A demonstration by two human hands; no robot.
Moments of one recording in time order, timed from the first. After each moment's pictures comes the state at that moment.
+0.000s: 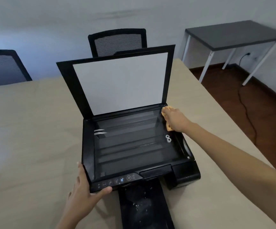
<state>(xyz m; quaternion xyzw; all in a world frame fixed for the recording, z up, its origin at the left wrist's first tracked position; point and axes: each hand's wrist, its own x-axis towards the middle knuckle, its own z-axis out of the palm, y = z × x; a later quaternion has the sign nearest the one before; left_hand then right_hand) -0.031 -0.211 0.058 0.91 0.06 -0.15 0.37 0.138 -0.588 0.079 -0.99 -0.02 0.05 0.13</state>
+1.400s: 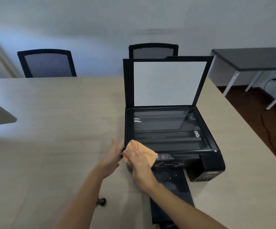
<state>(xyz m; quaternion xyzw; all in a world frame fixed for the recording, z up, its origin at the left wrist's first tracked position) -0.019 -0.166 0.077 0.67 0.11 -0.32 0.66 -0.060 -0.306 0.043 -0.91 -0.19 0.01 0.37</state>
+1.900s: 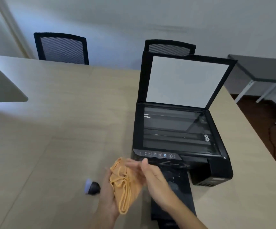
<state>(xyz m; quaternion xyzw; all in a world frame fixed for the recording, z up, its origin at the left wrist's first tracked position) -0.129 -0.178 0.052 0.10 0.28 -0.18 0.94 -0.122 -0.311 0.120 -0.73 -0.08 0.18 0.65</state>
